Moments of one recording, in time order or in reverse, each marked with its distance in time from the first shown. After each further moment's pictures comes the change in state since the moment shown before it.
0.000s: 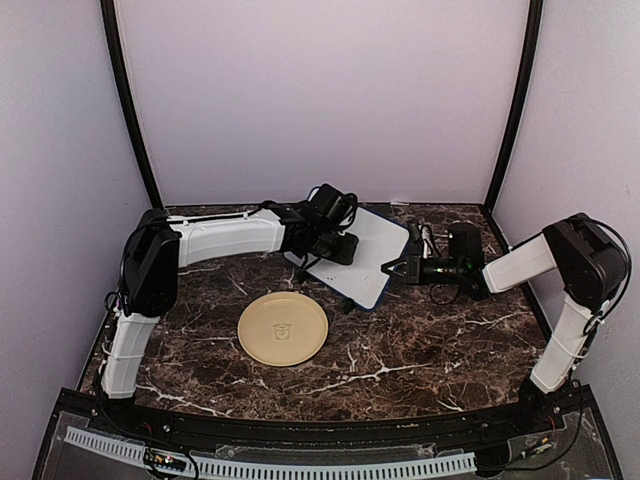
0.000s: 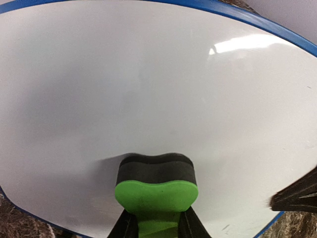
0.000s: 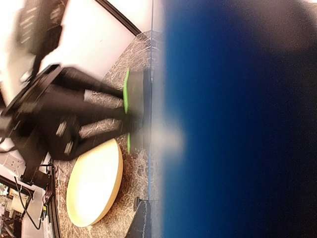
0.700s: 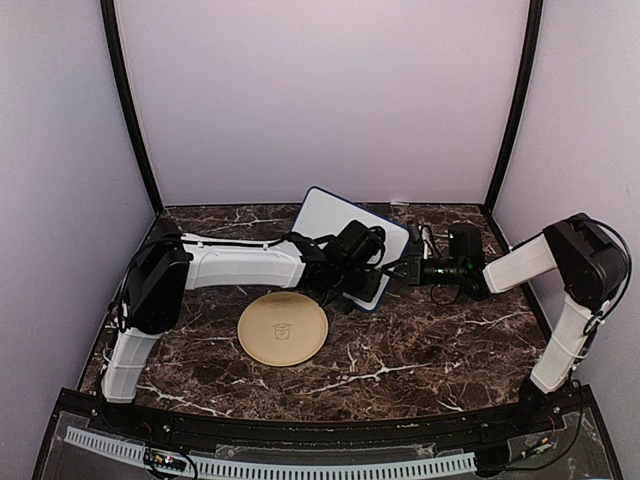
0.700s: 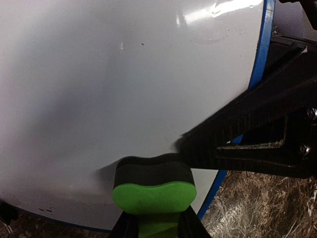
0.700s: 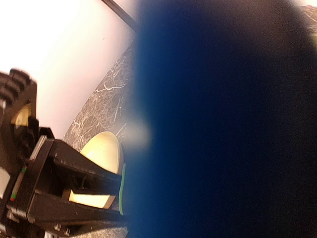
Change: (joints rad) left arm -0.146 -0.015 -0.115 0.084 -0.020 -0.036; right arm 0.000 0.000 0.000 0.001 -0.008 -0.024
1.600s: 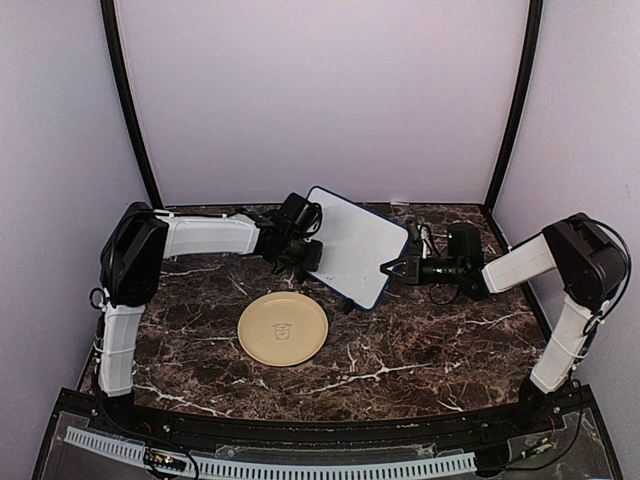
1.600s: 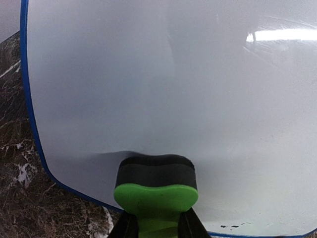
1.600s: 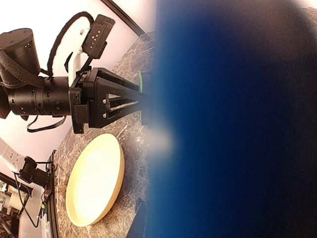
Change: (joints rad) left arm 0.279 -0.084 -0.159 0.003 0.014 0.030; right arm 0.004 0.002 0.002 0.004 0.001 0.004
